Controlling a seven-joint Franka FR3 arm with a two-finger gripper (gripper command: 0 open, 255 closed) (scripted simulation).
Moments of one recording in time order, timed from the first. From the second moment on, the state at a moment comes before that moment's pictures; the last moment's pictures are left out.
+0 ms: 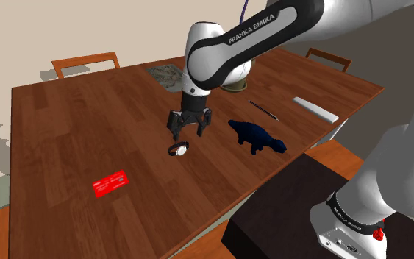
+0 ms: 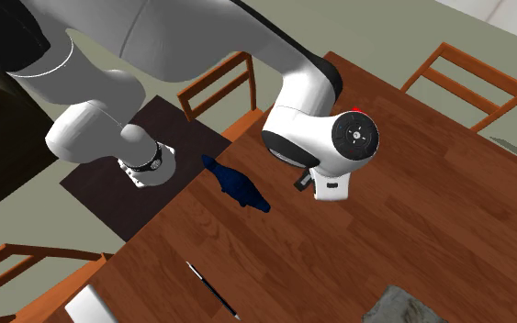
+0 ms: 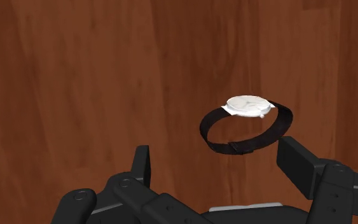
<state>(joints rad) 0.15 0.10 0.21 -2.19 0.30 2.27 0.34</state>
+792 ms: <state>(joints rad) 0.16 0.11 0.22 -2.20 0.30 2.29 0.34</state>
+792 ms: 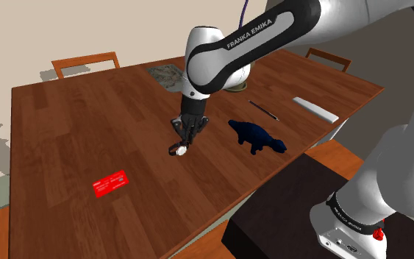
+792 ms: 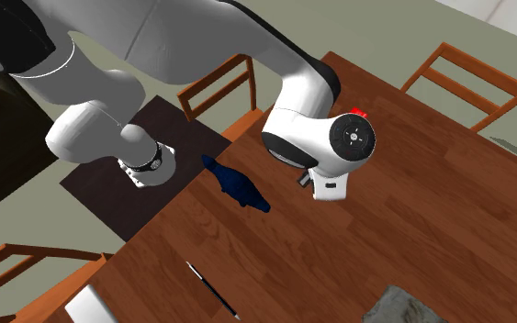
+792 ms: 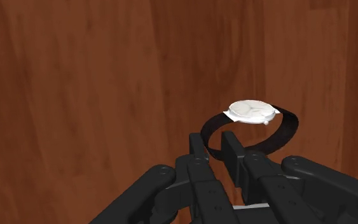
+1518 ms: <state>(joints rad) 0.16 0.09 0.22 -2.18 0.30 2.25 0.35</state>
